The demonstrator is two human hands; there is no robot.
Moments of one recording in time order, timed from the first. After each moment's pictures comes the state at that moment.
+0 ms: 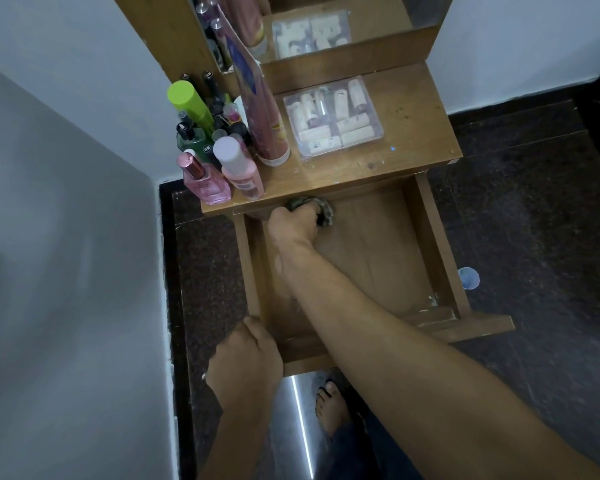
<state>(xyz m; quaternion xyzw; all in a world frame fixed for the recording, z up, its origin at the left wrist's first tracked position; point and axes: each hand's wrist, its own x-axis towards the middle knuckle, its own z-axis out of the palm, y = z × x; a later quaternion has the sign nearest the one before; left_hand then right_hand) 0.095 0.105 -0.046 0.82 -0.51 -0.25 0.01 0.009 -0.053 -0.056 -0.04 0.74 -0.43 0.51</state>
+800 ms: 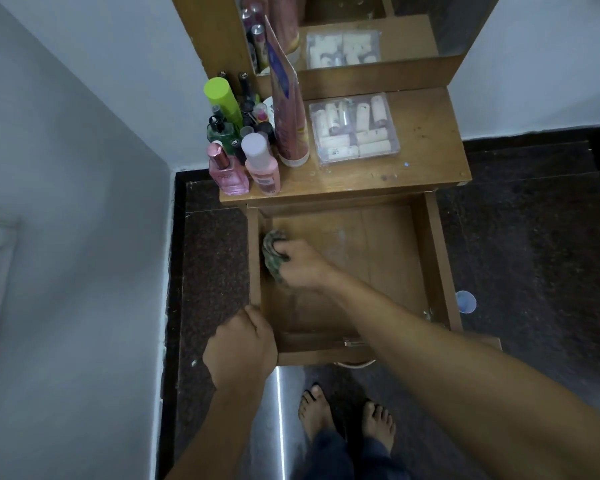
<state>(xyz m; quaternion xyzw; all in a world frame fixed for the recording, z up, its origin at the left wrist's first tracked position) 0.096 0.104 -0.046 0.82 -0.53 -0.24 0.00 -0.025 -0.003 -0.069 -0.52 0.61 -0.10 0.59</state>
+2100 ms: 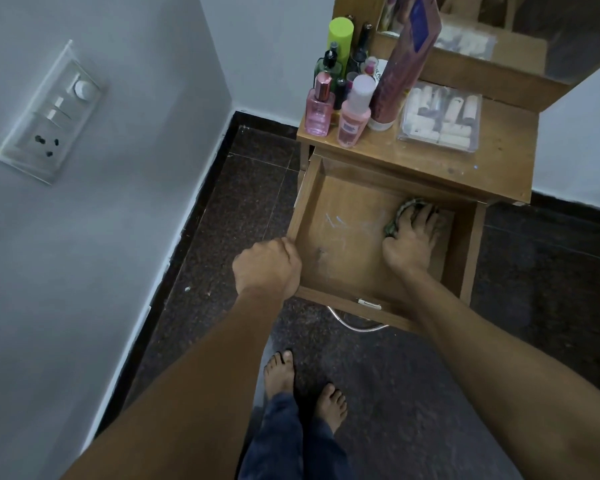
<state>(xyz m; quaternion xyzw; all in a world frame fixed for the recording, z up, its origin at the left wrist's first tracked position) 0.102 0.105 -0.063 0.81 -0.55 -0.19 0.01 -0.119 0.027 -0.105 -0.59 0.77 -0.01 0.24</state>
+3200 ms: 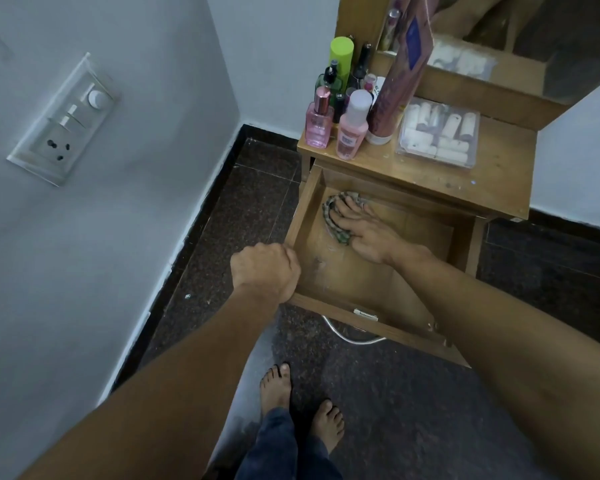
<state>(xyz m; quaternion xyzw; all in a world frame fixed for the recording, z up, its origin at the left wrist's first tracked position) 0.101 0.096 -0.053 0.79 -0.60 -0.14 -0.07 -0.096 -0.028 -0.108 -0.85 0.42 0.08 0.31</state>
